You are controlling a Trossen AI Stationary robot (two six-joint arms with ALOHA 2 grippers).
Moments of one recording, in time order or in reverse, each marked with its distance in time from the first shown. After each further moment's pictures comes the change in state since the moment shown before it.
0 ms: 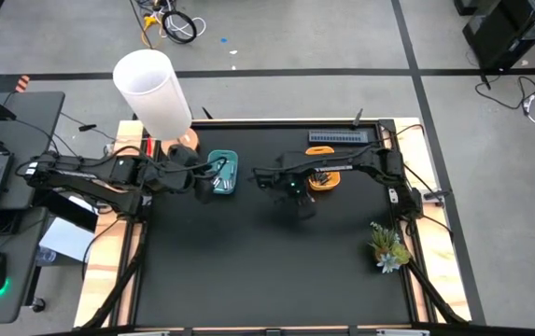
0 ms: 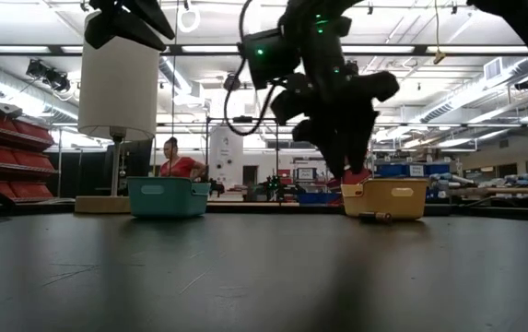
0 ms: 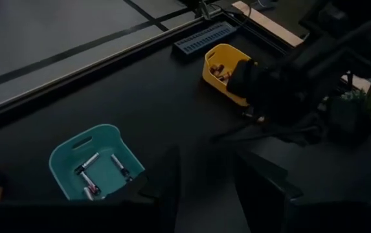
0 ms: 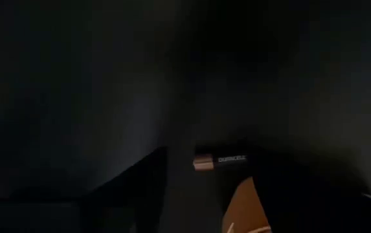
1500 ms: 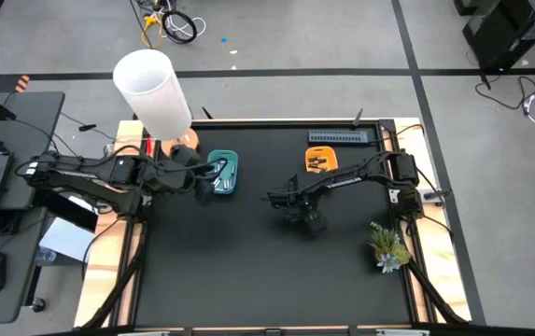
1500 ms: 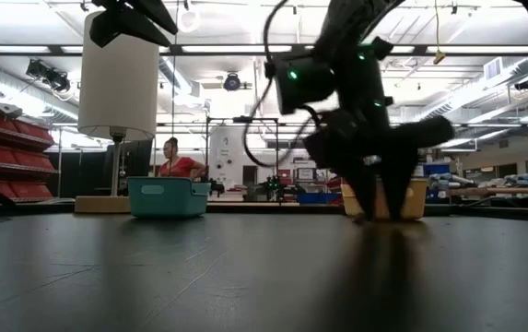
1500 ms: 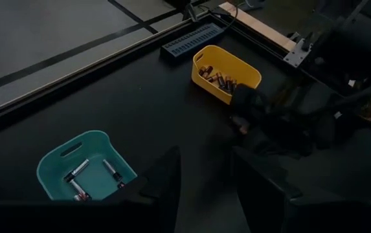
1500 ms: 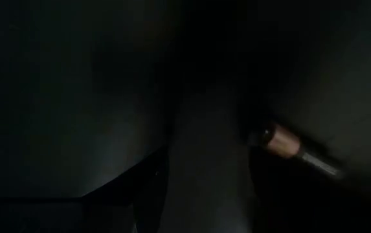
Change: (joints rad) left arm -0.001 0.001 0.000 0.036 0.030 0.045; right arm 0.090 -0.108 -0.378 0.291 0.060 0.036
